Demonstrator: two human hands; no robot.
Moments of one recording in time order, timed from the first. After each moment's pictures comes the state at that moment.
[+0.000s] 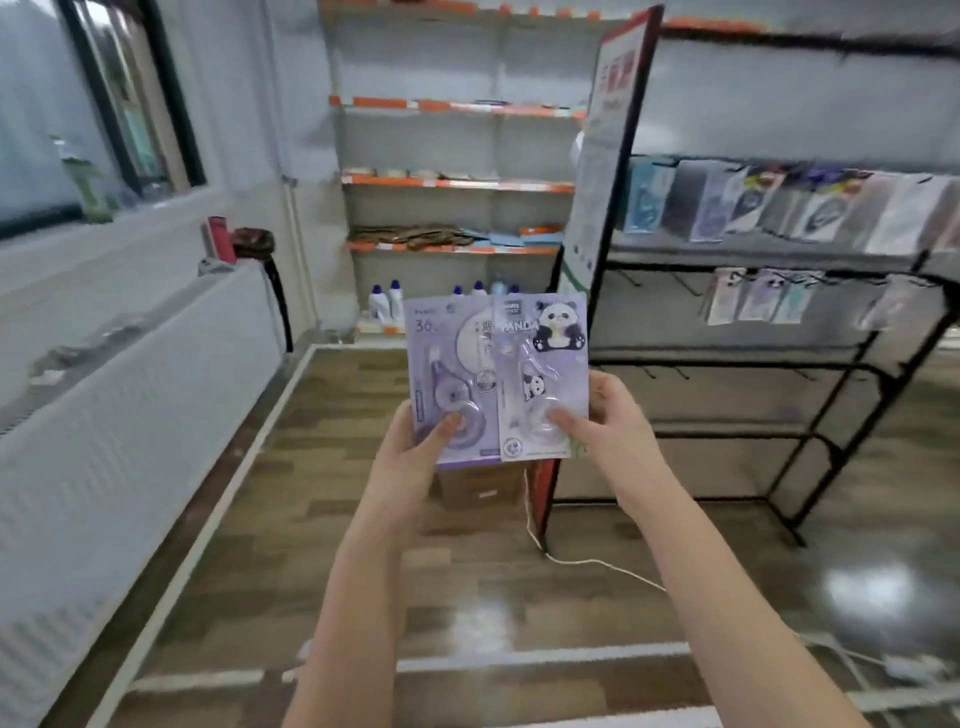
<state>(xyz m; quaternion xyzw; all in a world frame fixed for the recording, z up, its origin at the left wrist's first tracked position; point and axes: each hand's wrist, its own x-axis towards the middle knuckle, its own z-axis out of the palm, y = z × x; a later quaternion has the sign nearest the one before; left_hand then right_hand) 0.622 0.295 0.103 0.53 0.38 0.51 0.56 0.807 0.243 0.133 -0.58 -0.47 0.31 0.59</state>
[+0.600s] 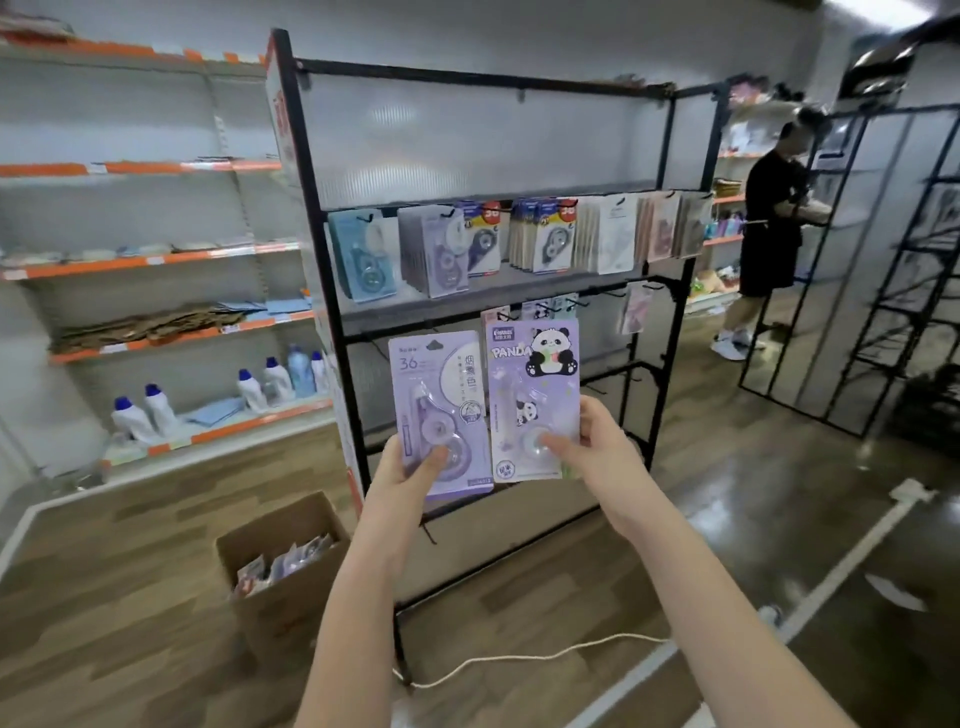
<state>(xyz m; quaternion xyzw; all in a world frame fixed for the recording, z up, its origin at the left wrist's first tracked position) 1.001 0.406 0.110 0.64 0.25 0.37 0.62 1.160 0.282 0.126 -0.63 -0.36 0.20 0.66</state>
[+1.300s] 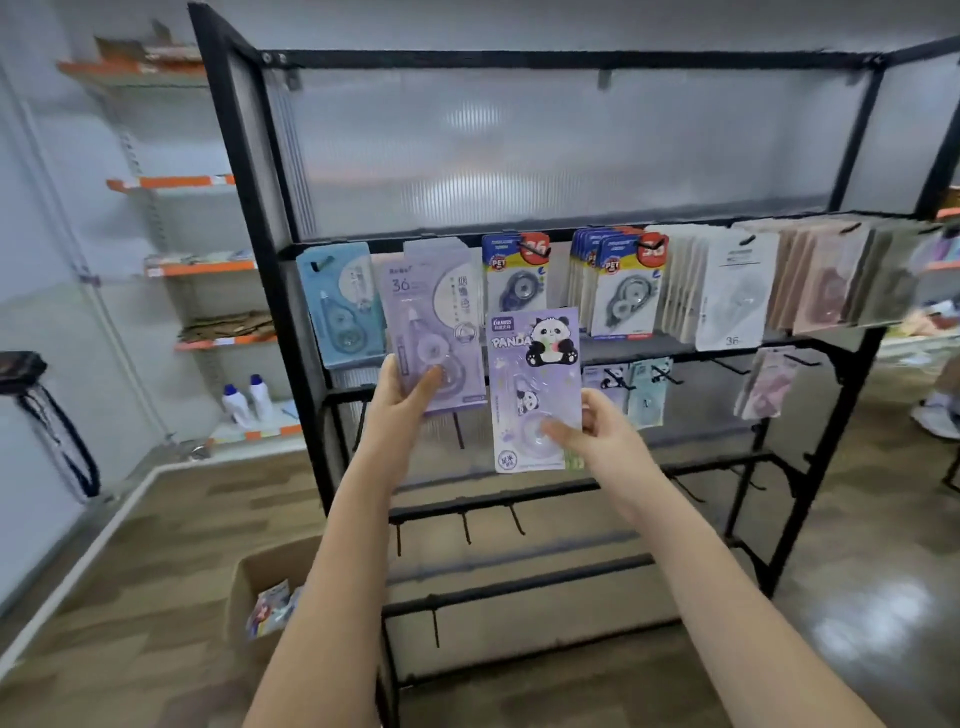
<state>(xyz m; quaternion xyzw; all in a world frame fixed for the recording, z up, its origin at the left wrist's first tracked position) 1.264 0.599 0.171 0.62 0.28 0.50 0.53 1.439 0.472 0.159 -0.56 -0.46 0.30 0.62</state>
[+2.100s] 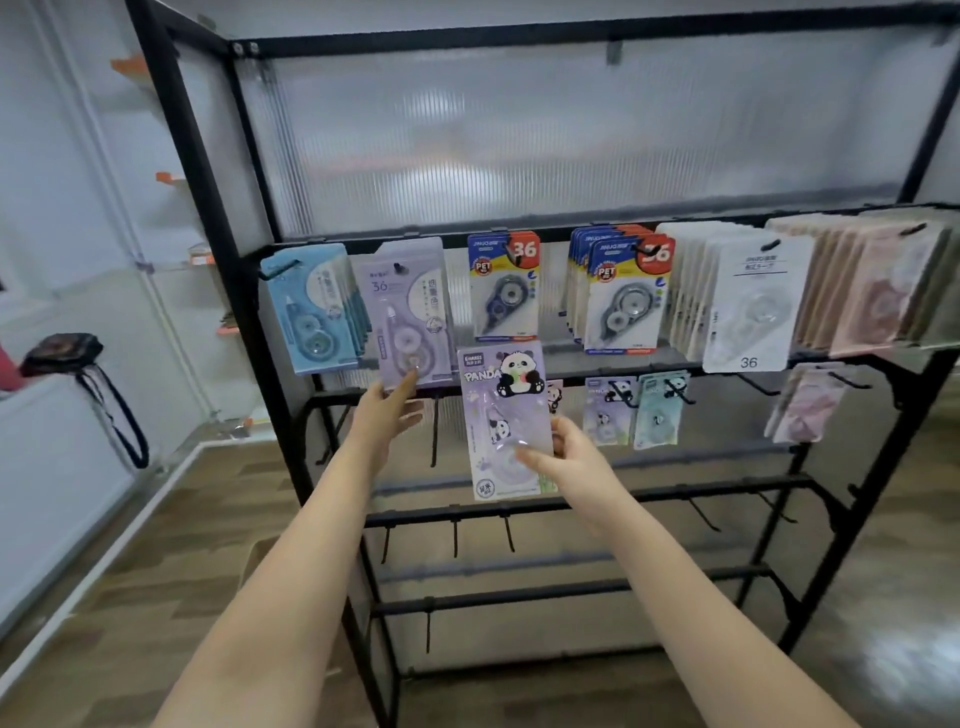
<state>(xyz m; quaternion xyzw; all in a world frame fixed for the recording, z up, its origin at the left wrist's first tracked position) 1.330 0.685 0.142 0.52 0.43 0.49 0.55 1.510 0.526 0.127 -0.55 -0.48 0.40 0.56</state>
